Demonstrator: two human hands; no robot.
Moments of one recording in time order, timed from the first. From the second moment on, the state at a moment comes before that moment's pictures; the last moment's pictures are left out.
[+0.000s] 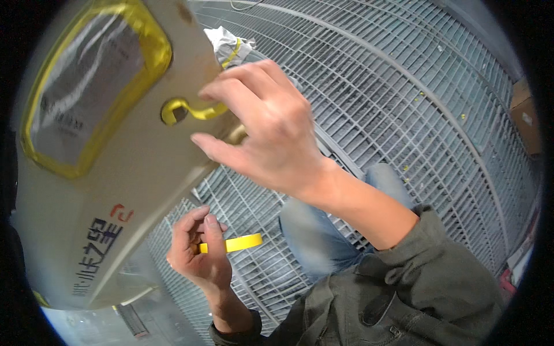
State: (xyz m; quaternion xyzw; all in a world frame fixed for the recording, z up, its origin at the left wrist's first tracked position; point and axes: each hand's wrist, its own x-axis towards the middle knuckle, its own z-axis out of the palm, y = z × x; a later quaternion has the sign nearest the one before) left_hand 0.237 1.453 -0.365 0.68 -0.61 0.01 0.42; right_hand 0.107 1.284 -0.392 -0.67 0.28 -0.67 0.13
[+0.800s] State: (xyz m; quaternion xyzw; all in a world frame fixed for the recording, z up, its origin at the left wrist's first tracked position) left_hand 0.273 1.498 -0.386 0.66 -0.55 -0.07 0.50; right_hand 0.161 1.322 -0.382 -0.40 0.31 -0.68 0.52
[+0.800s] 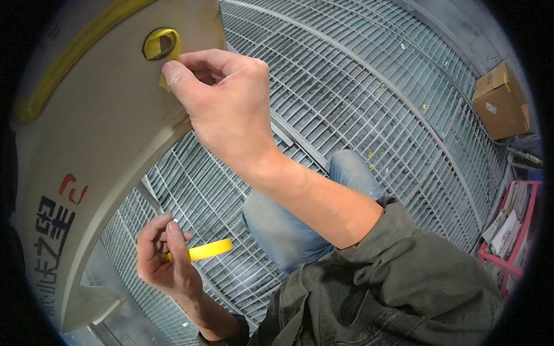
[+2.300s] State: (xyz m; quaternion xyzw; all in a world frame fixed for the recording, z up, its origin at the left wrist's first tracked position) left_hand 0.196 1.366 -0.402 0.17 -0.33 -0.52 0.77; right_hand 0.117 1.285 -0.286 -0.89 0.09 -0.31 -0.30
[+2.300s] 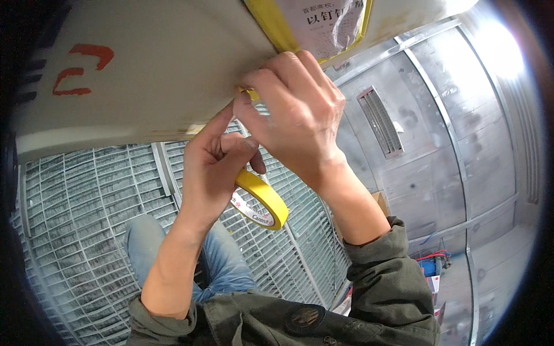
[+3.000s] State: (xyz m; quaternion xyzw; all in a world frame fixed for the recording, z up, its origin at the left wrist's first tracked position) left_hand 0.188 1.362 -0.408 0.48 -0.53 -0.16 0.68; right_hand 0.113 1.295 -0.284 -0.90 0.21 -0.33 -0.21
